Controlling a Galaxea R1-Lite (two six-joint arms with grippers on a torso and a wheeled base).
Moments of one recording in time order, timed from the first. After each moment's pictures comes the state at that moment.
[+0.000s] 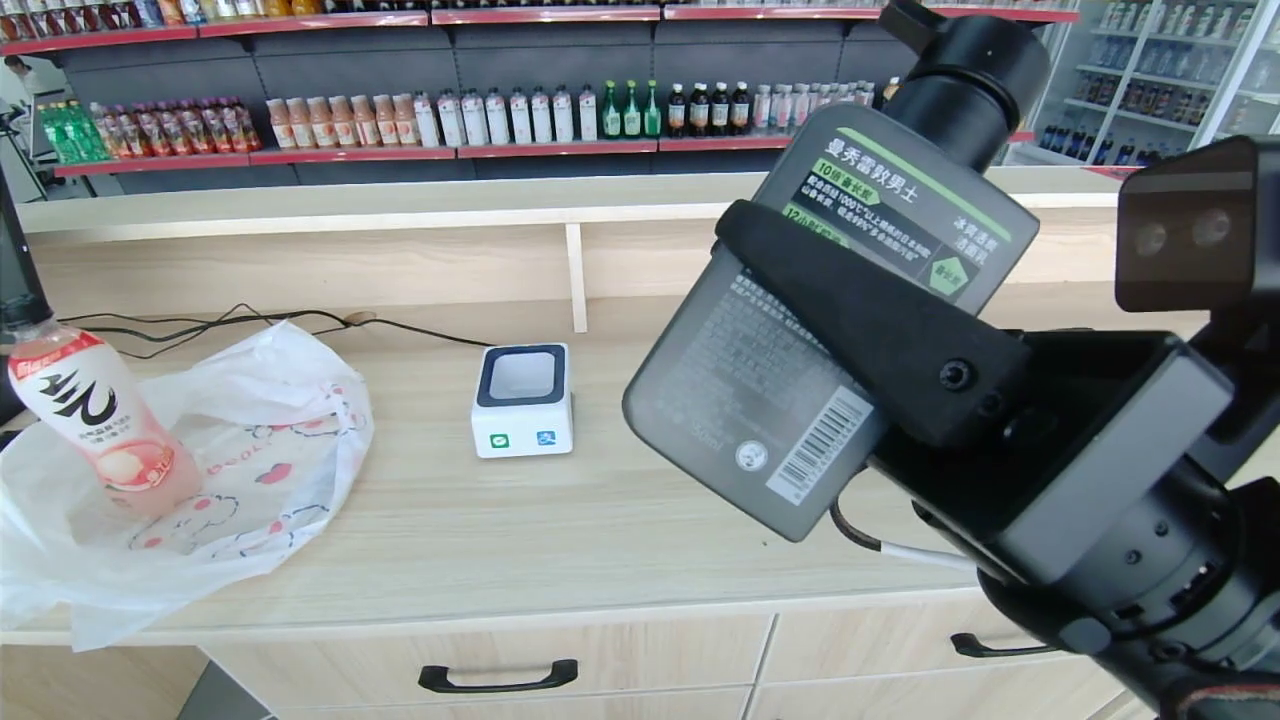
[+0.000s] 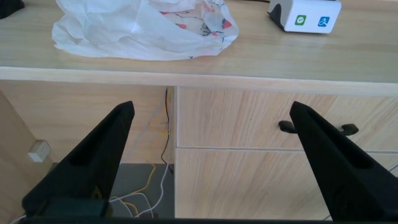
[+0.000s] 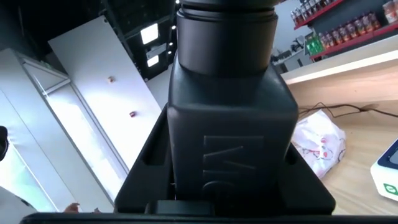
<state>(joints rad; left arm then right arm) 0.00 0.00 0.00 0.00 0.00 0.00 0.99 1.61 -0.63 -1.57 0.12 0.59</state>
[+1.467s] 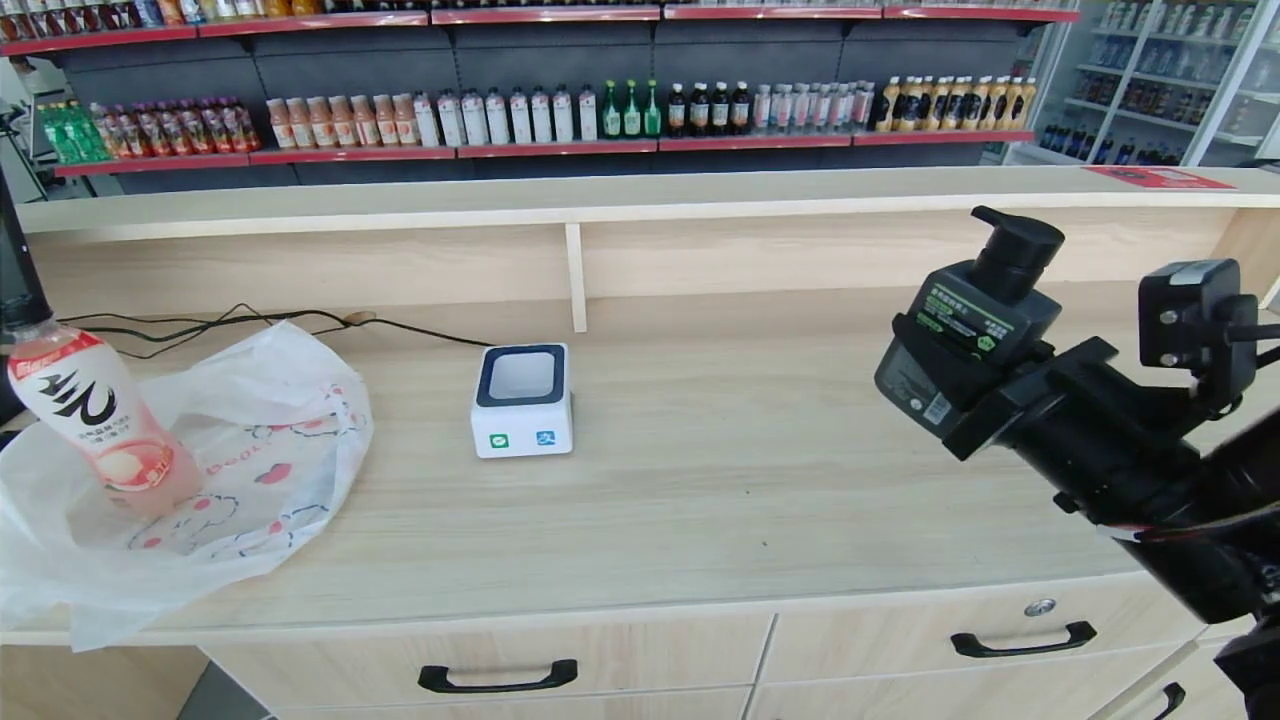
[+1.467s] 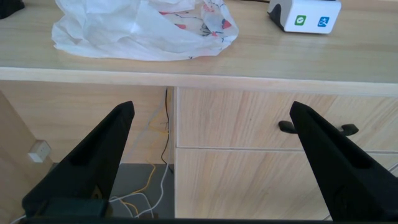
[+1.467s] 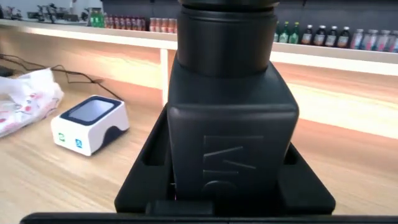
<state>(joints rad) 0.00 0.00 0.00 0.00 0.00 0.00 0.41 1.64 -0.40 -1.57 0.07 -0.08</state>
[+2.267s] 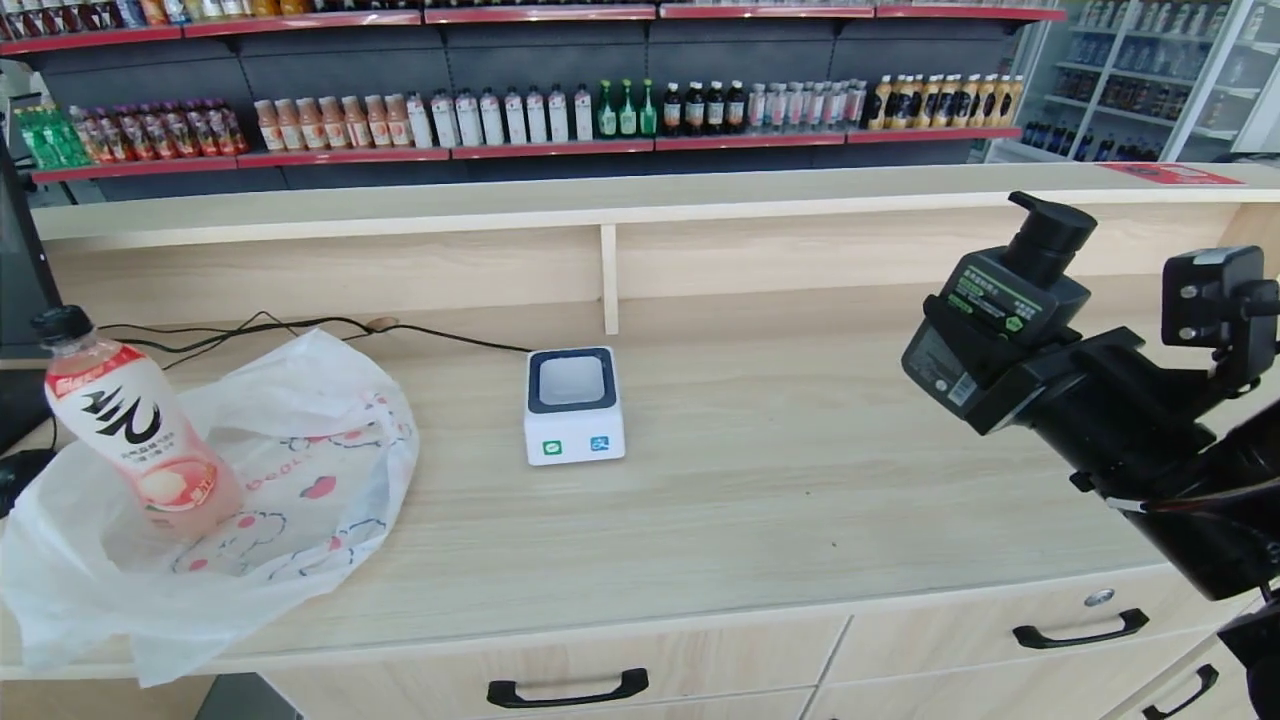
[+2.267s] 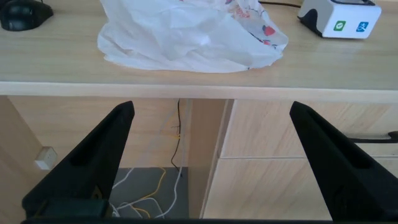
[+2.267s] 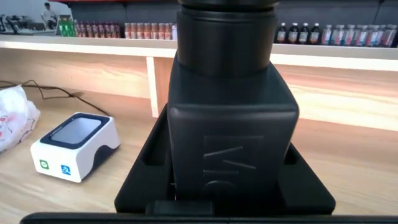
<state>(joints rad) 0.00 0.00 0.00 0.00 0.00 -0.01 0.36 1.64 -0.43 -1.57 0.05 -0.04</state>
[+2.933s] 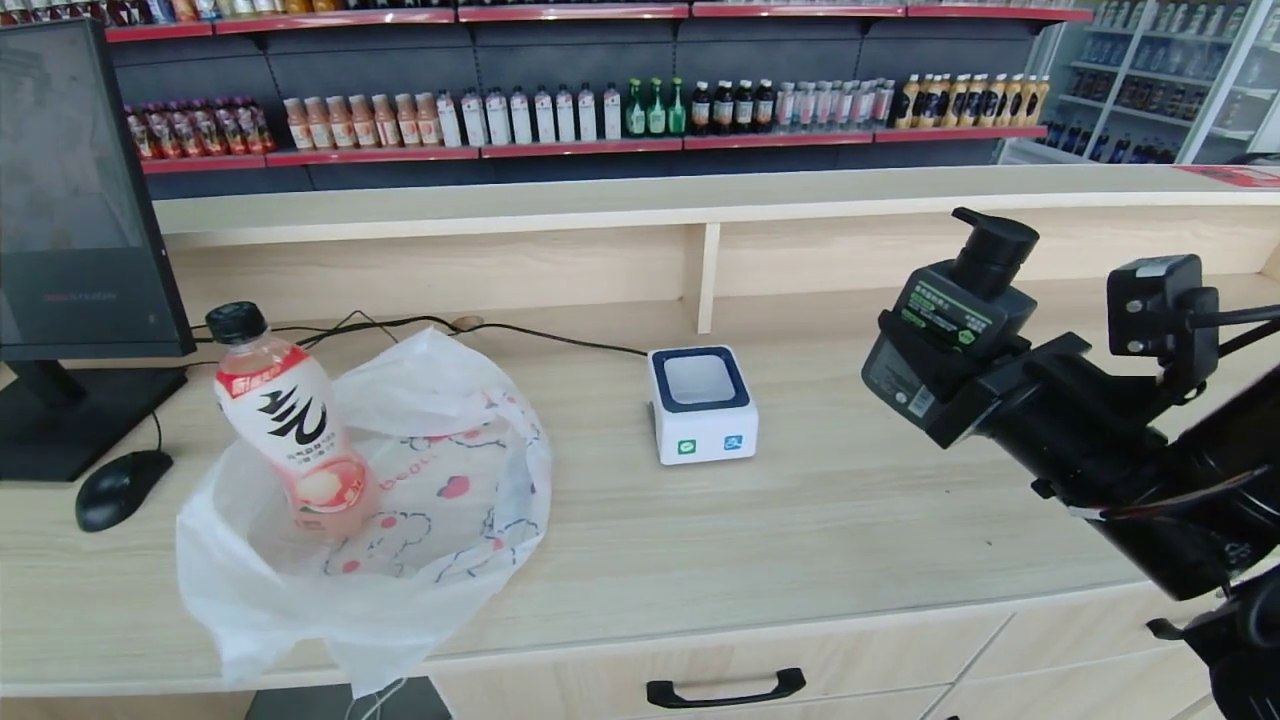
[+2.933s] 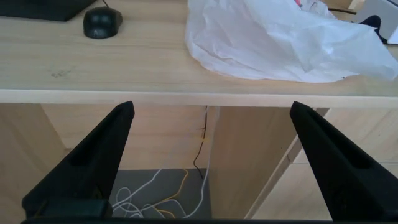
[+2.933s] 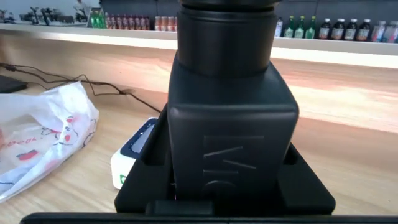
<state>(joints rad) 0.00 0.00 0.00 0.00 0.00 -0.01 0.40 1.68 -0.45 -1.57 0.12 -0.04</state>
